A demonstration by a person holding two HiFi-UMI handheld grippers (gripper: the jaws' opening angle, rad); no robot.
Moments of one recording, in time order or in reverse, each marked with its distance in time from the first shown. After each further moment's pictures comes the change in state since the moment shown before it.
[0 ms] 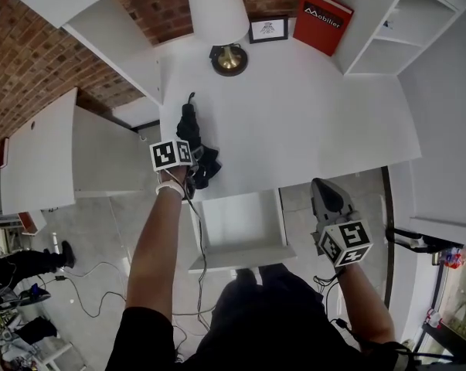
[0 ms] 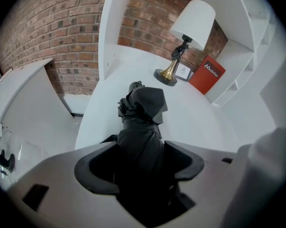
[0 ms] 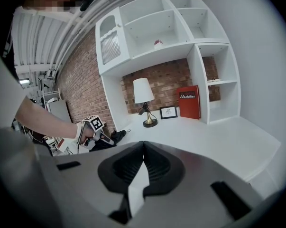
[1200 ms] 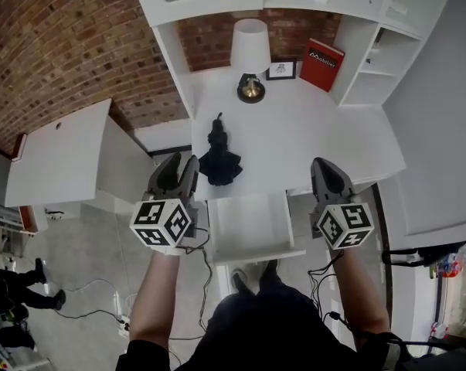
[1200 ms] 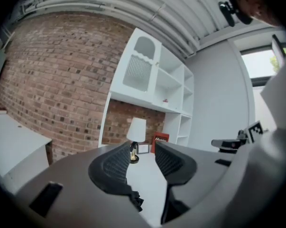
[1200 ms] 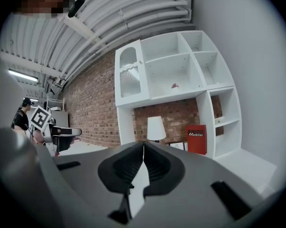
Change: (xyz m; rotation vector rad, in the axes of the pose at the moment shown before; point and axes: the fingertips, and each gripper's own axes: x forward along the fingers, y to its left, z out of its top) left arm -0.376 -0.067 -0.015 0.295 -0.908 -0.231; right arm -0.079 0.116 0.123 -0.076 -0.321 -0.033
